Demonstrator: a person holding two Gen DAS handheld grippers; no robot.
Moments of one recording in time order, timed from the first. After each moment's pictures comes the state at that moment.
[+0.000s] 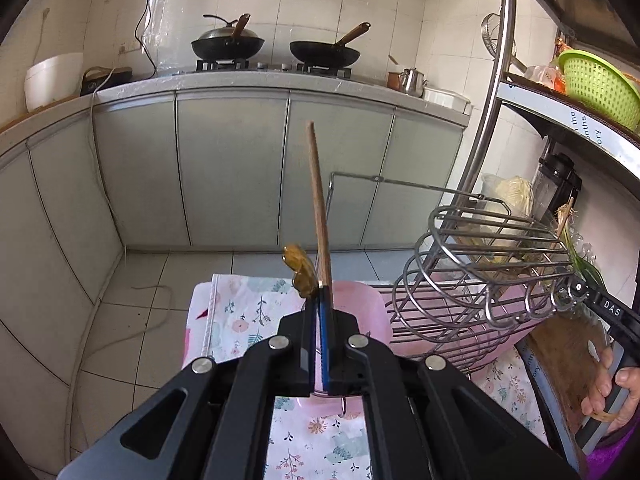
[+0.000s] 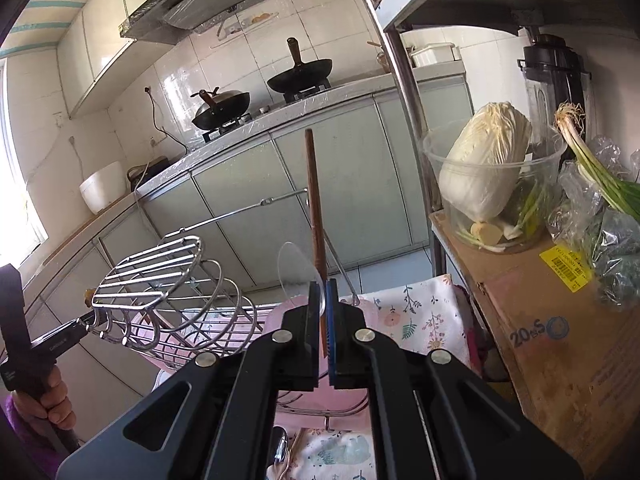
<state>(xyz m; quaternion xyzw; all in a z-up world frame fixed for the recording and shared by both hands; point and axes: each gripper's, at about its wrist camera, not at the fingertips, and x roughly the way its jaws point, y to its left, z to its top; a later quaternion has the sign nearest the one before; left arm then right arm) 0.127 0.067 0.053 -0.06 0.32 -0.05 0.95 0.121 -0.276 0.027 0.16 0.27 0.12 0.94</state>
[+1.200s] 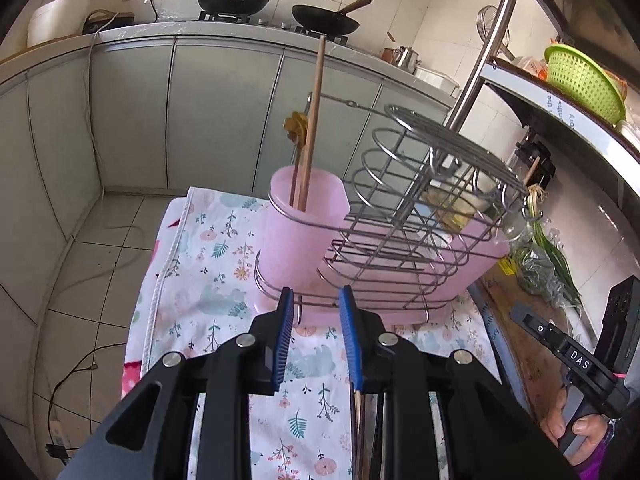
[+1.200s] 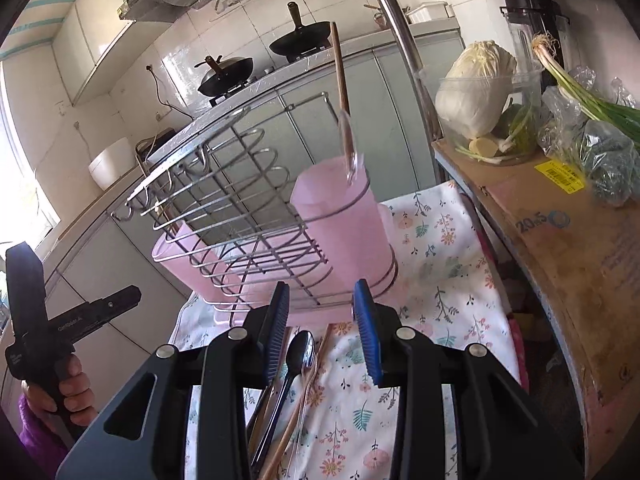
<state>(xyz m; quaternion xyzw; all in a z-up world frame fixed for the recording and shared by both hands) 0.055 0.058 0.014 -0.11 0.37 -0.09 0.92 0.041 -0.256 -0.014 0.18 0.33 0.14 0.92</state>
